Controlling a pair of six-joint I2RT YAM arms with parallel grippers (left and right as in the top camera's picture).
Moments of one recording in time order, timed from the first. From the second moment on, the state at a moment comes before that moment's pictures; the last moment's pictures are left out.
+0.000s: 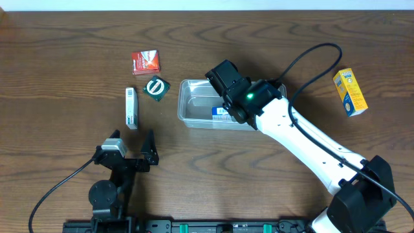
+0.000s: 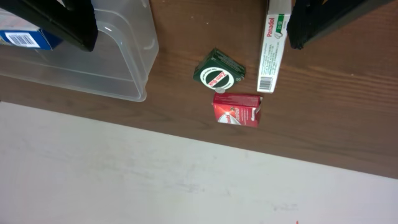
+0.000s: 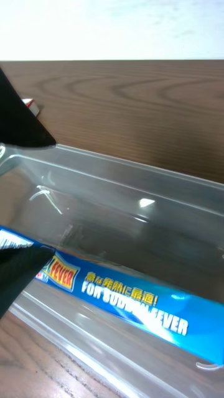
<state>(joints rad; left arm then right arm) 0.04 0.01 0.02 -0.10 0.17 -0.25 0.70 1.73 1.45 -0.88 0.39 1.98</state>
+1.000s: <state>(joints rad) 0.04 0.01 0.02 -0.10 0.17 -0.25 0.70 1.73 1.45 -0.96 0.40 0.62</state>
